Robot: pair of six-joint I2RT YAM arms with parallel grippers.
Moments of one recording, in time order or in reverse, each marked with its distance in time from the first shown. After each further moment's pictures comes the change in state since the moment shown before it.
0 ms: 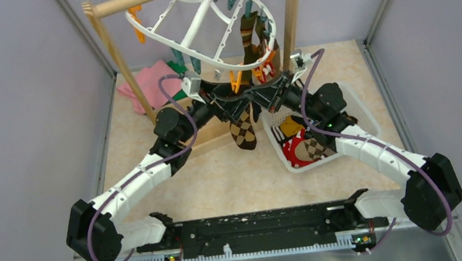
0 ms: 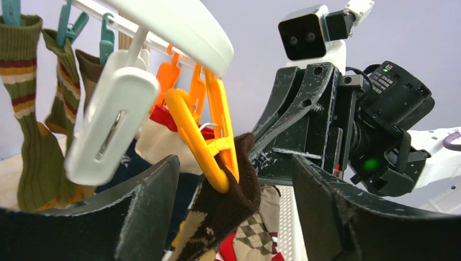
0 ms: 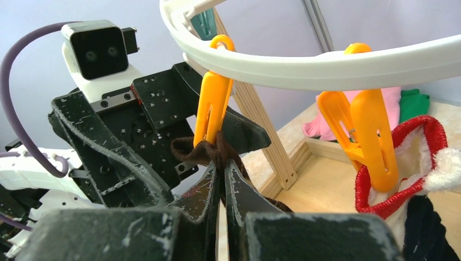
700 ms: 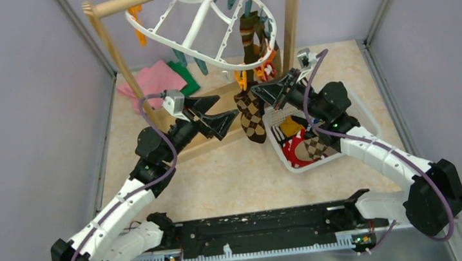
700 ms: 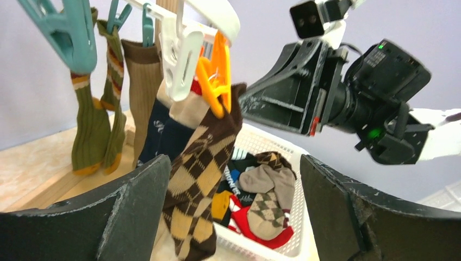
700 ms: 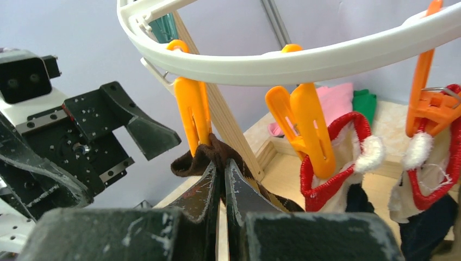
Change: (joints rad) left arm 0.000 -0.273 -0.099 -0.230 -0.090 0.072; right arm -0.044 -0.035 -0.013 -0.072 0.048 -0.074
